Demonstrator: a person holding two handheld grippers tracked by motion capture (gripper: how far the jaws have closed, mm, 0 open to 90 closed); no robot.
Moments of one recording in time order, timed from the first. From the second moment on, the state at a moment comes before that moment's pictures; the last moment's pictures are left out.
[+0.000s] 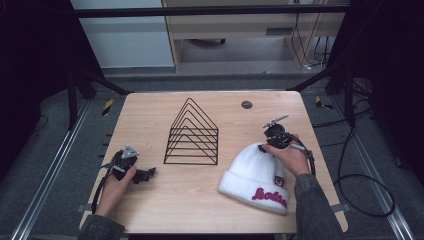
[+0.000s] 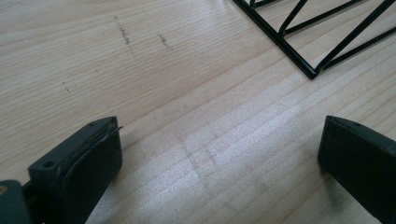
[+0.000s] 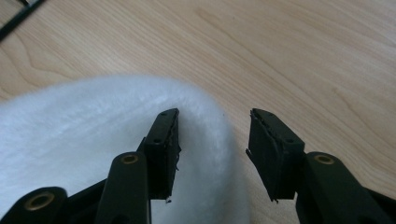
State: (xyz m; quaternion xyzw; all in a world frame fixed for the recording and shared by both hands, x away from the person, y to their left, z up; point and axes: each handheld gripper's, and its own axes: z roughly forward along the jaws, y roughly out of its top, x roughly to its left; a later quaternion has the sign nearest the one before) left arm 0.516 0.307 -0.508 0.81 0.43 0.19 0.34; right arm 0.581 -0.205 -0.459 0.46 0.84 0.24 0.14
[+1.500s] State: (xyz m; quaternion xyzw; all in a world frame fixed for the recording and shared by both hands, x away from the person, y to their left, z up) left arm 0.516 0.307 -0.508 0.81 0.43 0.19 0.34; right arm 0.469 -0.187 -0.326 0.33 0.81 0.43 0.23
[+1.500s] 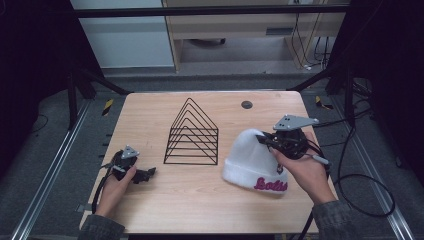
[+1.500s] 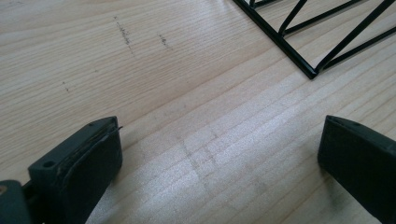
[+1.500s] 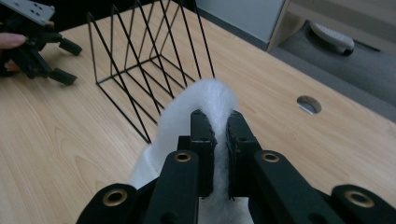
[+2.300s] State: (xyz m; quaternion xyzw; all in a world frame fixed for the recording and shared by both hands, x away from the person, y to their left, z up) left arm 0.516 0.307 -0.508 0.81 0.43 0.19 0.34; right arm 0.483 -0.181 -0.260 0.31 0.78 0.48 0.27
